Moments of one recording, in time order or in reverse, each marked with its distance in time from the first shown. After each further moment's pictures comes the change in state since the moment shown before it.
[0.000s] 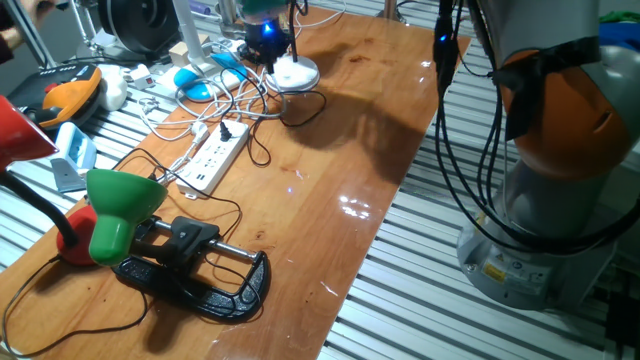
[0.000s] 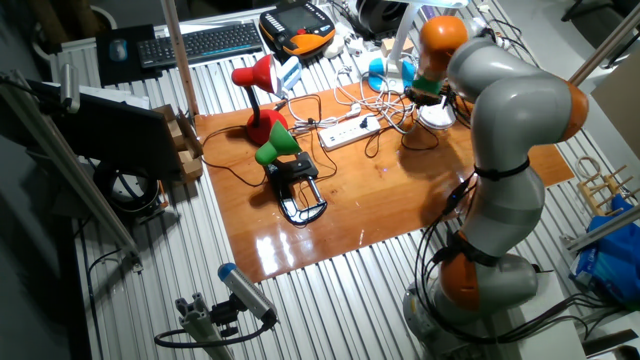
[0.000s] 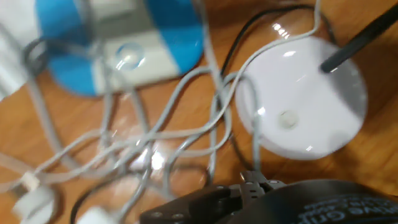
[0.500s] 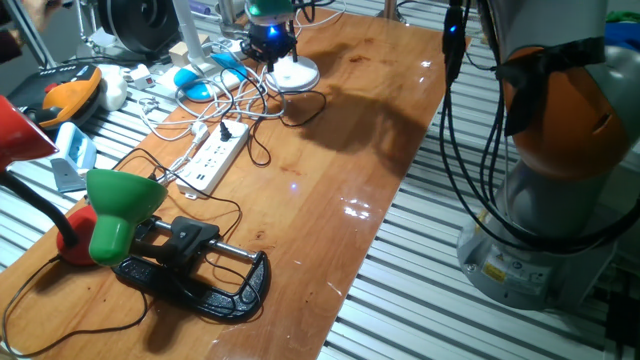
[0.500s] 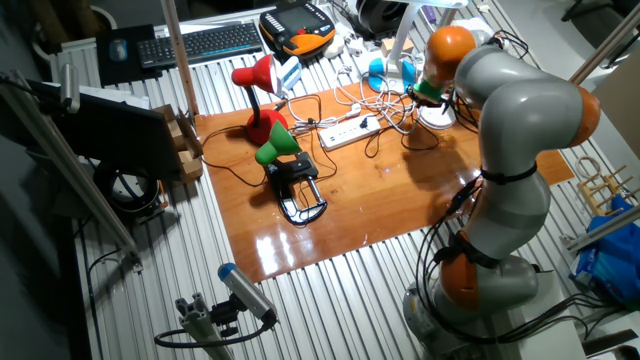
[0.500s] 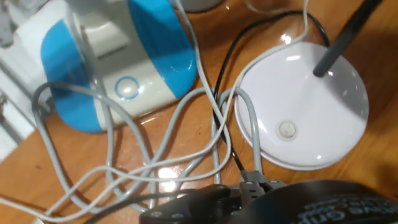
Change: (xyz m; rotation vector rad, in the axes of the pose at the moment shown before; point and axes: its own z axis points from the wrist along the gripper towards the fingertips) arm -0.030 -0.013 0.001 0.013 -0.104 0.160
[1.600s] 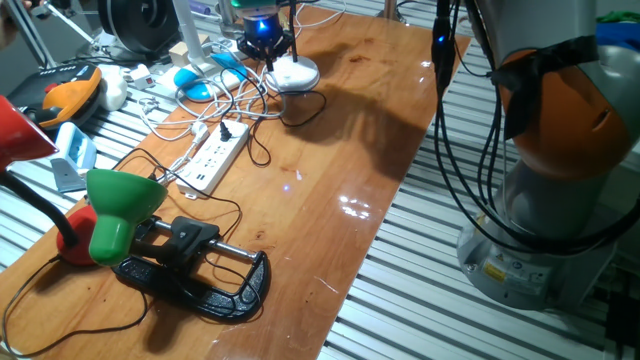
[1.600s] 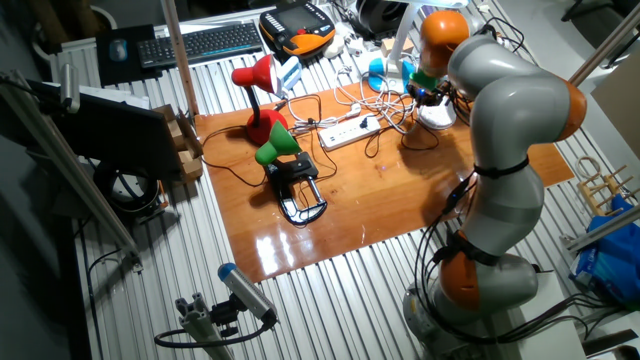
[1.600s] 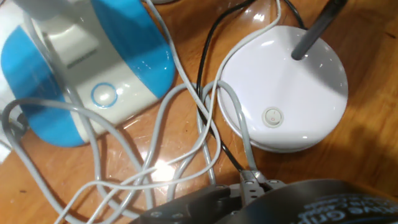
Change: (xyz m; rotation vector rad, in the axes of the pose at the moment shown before) arm -0.001 0.000 -0.001 0.066 0.076 0.175
